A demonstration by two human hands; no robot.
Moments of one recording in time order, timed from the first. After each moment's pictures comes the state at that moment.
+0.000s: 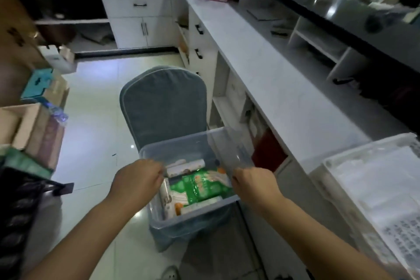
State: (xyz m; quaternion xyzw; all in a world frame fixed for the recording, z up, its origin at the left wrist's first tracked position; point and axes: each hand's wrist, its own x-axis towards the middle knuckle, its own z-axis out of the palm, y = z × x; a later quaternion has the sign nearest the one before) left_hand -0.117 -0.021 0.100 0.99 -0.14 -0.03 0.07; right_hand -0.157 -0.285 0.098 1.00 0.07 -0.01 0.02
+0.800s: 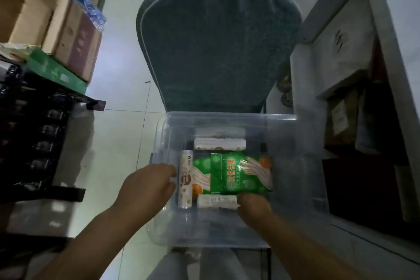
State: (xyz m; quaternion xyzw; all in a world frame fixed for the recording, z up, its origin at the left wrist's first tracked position) left_hand 0.001 -0.003 -0.076 0.96 0.02 -0.22 0.14; right_hand 0.005 -0.262 -0.205 0.89 0.13 -0.43 -0.02
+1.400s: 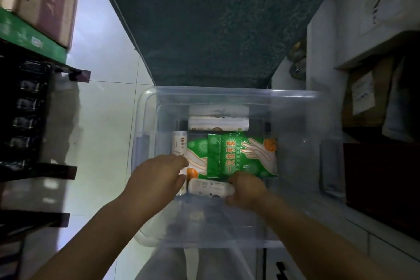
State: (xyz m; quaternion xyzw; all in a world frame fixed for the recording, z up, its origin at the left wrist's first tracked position) left_hand 0.015 -0.027 -0.145 0.95 -0.01 -0.27 0.18; right_hand 0.028 -0.262 -0.266 0.86 0.17 -0.47 -0.08
